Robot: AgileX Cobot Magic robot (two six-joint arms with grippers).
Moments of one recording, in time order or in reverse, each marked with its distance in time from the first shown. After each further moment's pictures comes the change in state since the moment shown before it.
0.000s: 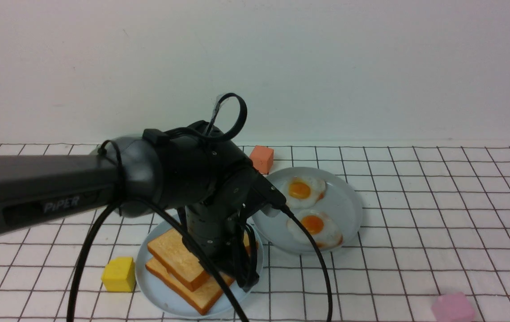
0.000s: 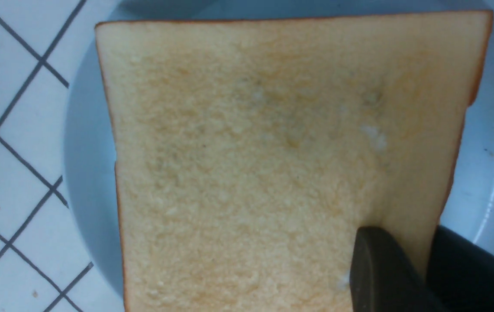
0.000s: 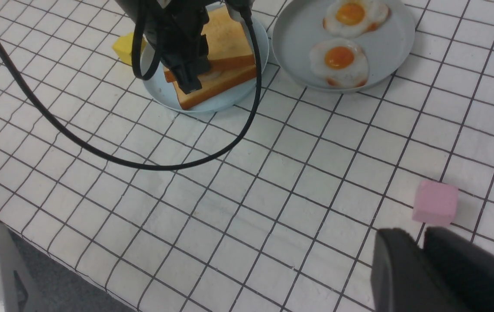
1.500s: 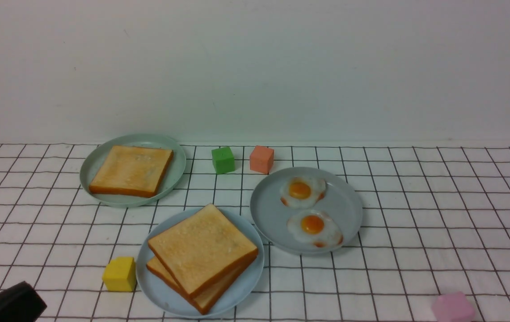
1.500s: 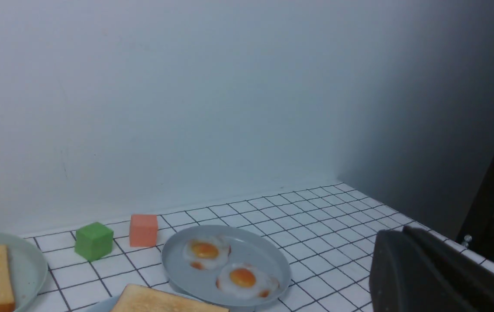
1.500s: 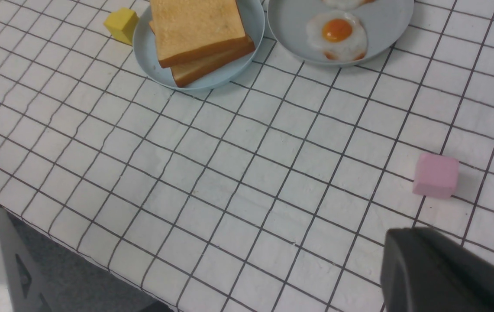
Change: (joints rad) right arm 0.000 0.000 0.000 -0.002 0.049 0.039; left arm 0.000 -1.795 1.152 -0.279 -0.871 -0.173
